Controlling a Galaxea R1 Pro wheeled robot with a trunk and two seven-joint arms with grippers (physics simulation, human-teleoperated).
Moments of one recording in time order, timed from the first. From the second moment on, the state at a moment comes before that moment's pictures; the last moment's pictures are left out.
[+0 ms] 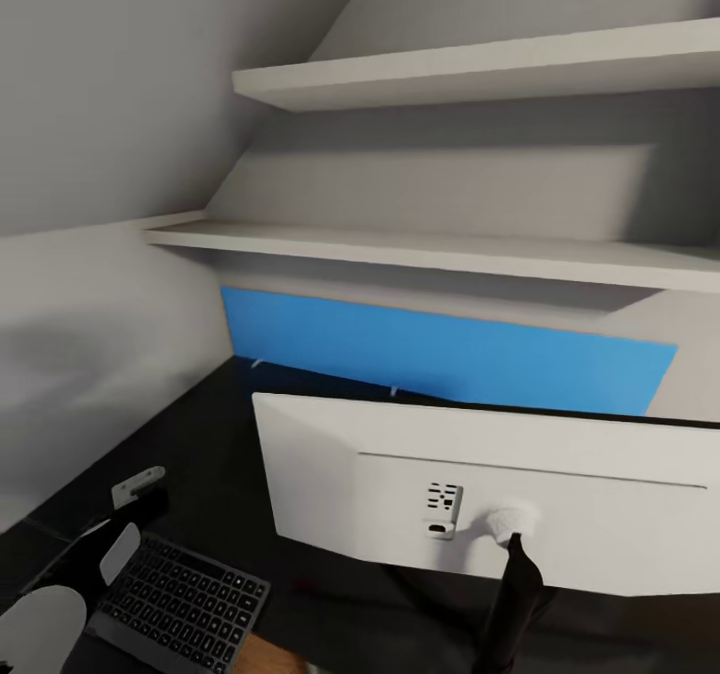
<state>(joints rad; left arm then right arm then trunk) -0.67 0.25 0.17 -0.39 0.37 0.05 0.08 -0.07 -0.12 -0.12 0.02 0.09 -0.97 -0.09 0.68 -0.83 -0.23</state>
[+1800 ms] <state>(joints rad) -0.67 0.21 0.17 -0.46 0.28 0.00 0.09 -0.07 -0.12 -0.12 0.02 0.09 -0.97 -0.08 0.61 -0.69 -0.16</state>
